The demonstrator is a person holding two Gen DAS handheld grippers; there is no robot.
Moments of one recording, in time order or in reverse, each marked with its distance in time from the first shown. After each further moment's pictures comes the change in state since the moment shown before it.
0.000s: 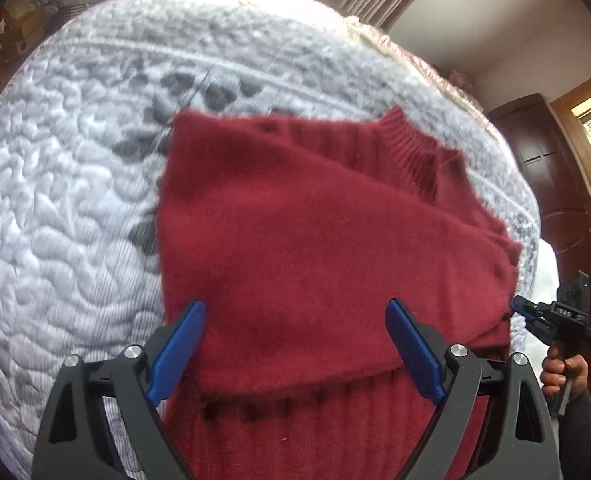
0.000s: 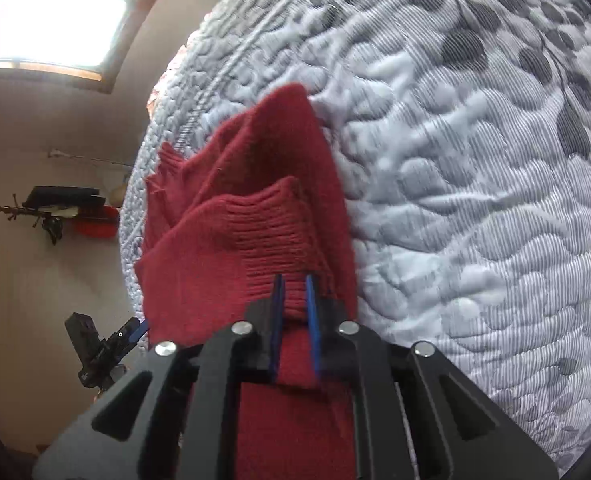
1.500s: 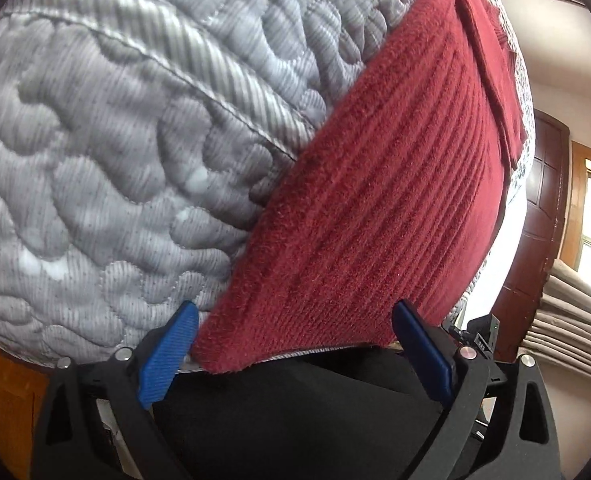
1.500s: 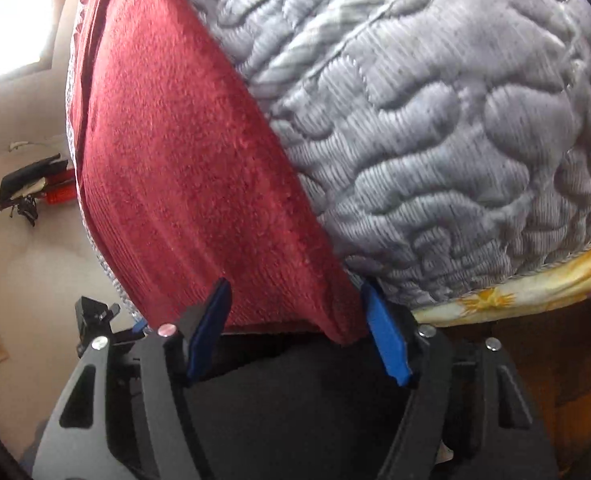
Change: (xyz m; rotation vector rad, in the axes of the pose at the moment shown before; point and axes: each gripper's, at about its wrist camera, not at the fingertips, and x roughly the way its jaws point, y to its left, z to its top) left arm -0.065 0.110 -0.287 -0.409 0.426 -0.217; right arm -0.035 -0.096 -0.334 0.213 0.295 -0.063
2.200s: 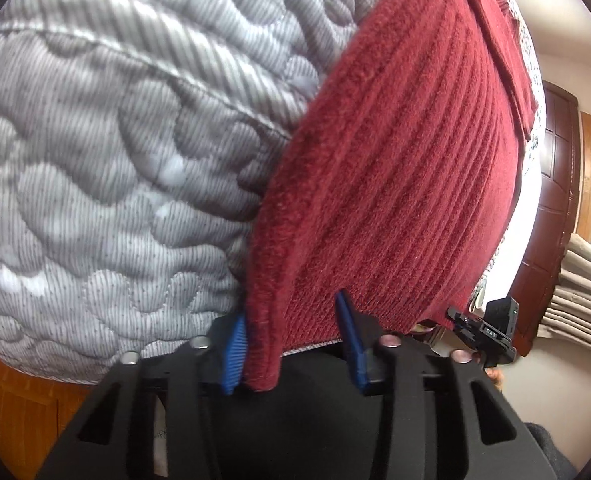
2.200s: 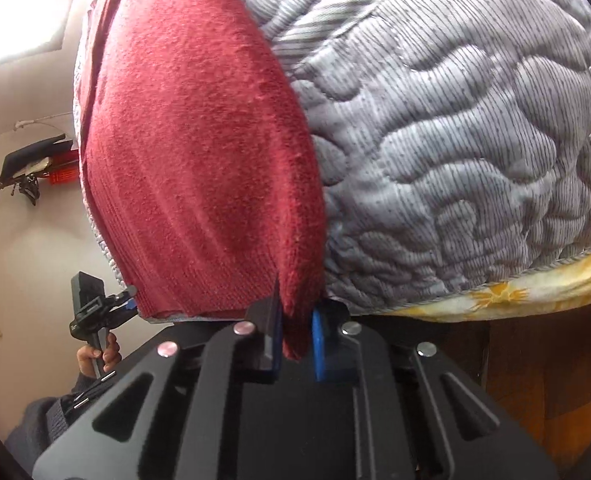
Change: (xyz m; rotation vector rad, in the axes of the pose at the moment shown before) left arm 0.014 -0.015 0.002 0.066 0.057 0.063; right arm 0.018 0.018 -0.016 -0.060 0.012 0.016
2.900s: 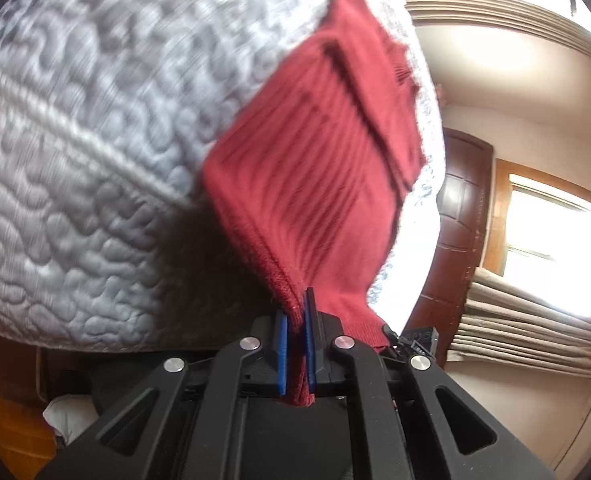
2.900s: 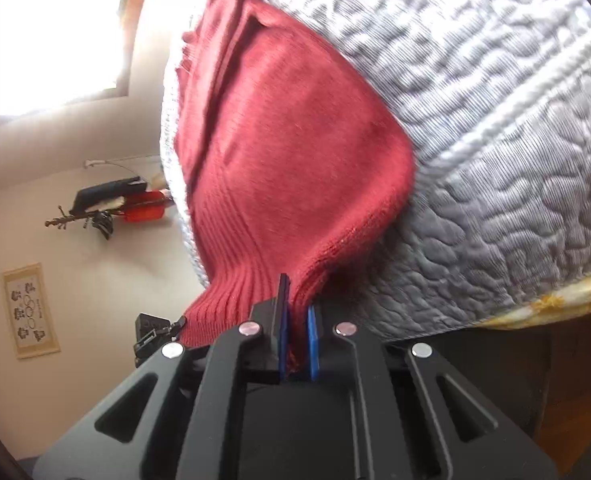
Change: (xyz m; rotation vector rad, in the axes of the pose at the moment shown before) left arm -0.099 -0.036 0.001 -0.023 -0.181 -0.368; right arm -0.089 0.043 0.016 0.028 -0.169 0.303
